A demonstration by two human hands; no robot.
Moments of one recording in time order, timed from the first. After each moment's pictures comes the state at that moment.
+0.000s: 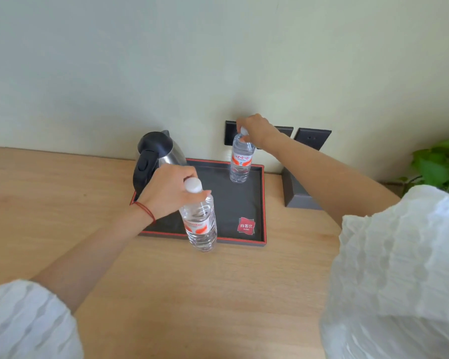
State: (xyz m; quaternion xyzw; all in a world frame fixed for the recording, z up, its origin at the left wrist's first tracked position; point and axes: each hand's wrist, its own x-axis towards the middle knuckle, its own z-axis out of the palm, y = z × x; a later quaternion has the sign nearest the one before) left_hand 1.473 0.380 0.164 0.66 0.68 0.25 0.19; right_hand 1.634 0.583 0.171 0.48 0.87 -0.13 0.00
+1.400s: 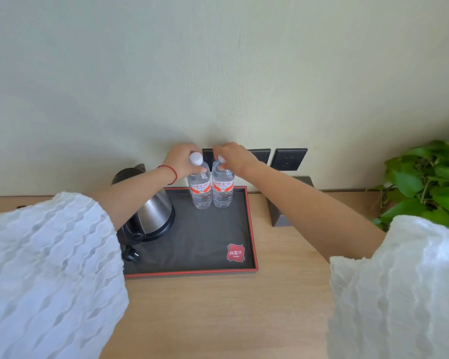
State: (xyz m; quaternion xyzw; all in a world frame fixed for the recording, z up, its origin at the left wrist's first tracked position) left_hand 1.474 0.552 0.151 0.67 0.67 0.24 0.23; right_hand 1.633 0.596 0.159 0.46 0.88 -0.12 0.01
